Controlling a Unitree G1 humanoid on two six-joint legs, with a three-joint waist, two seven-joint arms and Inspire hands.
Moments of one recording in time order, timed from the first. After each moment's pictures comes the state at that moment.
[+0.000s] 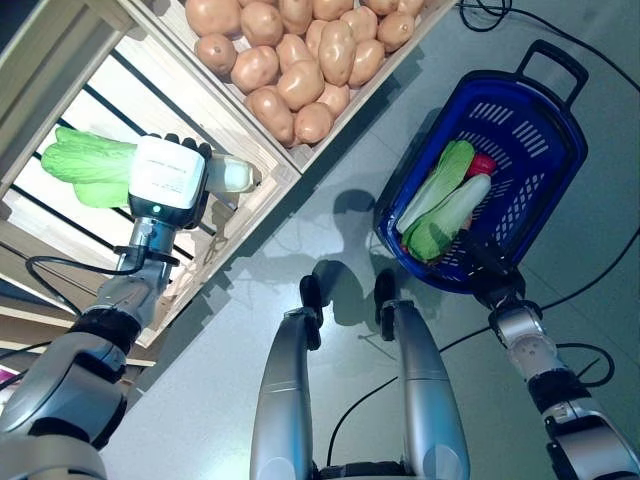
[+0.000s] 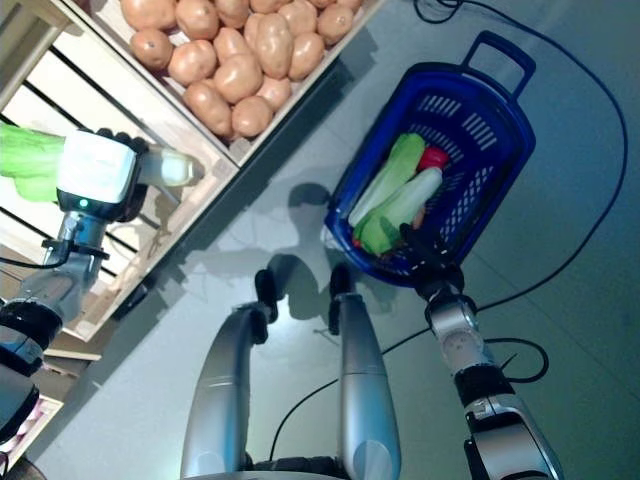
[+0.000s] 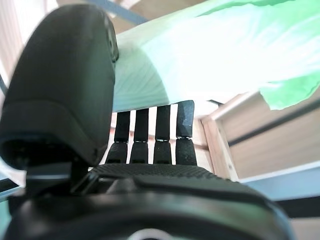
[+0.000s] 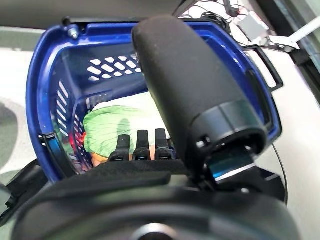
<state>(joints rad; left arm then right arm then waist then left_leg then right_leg) -0.74 0.89 -0.64 0.79 0.87 0.09 0.84 -0.39 -0.49 0.17 0.61 1.45 -0.09 -0.11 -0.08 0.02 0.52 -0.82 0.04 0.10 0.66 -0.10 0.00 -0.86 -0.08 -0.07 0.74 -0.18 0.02</state>
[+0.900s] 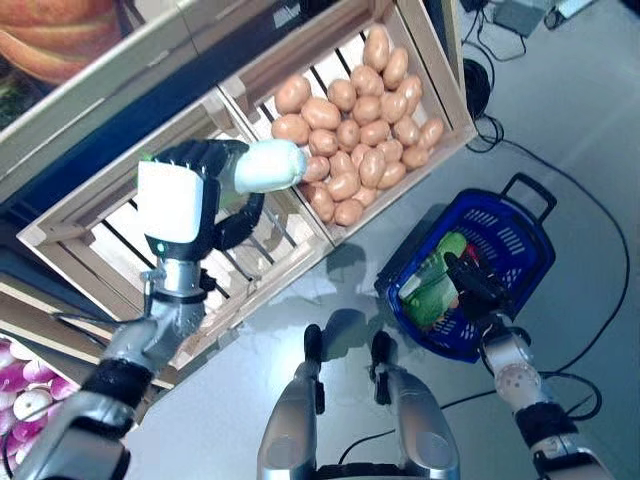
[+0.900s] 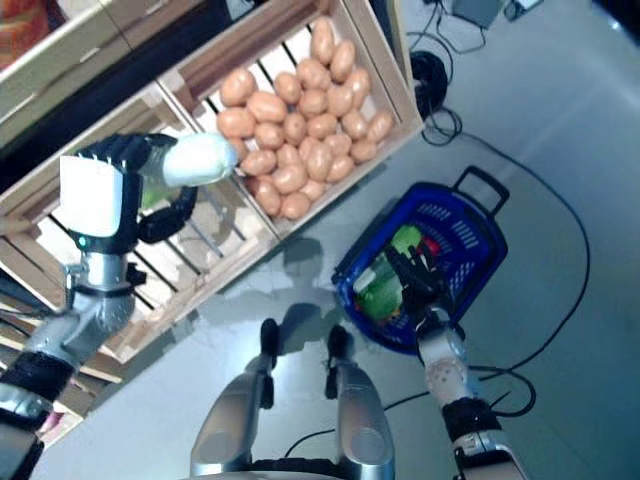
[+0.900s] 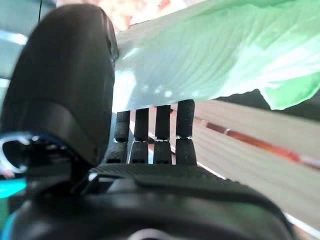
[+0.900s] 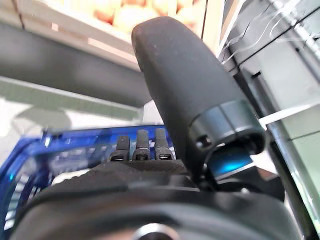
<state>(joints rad) -0.31 0.74 -0.26 0.25 0.65 -0.29 0.96 -0.20 -0.37 0.11 0.41 1.18 -0.14 -0.09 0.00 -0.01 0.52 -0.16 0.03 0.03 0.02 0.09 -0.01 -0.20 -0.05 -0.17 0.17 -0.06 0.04</state>
